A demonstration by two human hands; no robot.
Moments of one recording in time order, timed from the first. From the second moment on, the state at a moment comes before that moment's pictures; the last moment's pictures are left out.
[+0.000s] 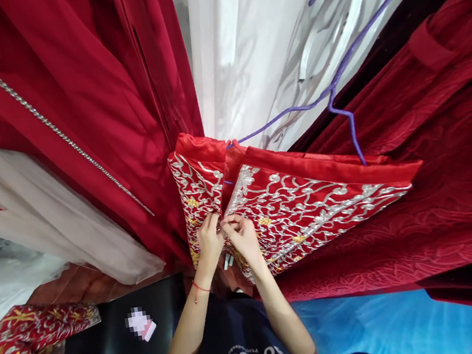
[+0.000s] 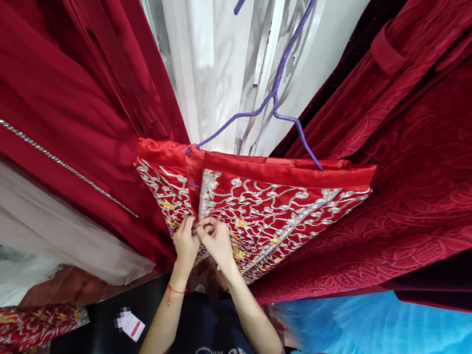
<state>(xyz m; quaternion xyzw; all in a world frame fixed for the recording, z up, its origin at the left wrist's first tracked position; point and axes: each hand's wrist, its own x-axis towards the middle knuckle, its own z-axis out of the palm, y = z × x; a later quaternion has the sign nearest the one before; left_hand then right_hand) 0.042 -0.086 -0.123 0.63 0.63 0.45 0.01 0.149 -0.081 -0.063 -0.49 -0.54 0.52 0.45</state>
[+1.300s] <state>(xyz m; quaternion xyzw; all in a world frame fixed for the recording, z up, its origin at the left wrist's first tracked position) 0.047 -0.095 -0.159 0.63 0.59 0.51 0.06 0.135 -0.107 -0.001 -0.38 -0.45 0.57 0.58</state>
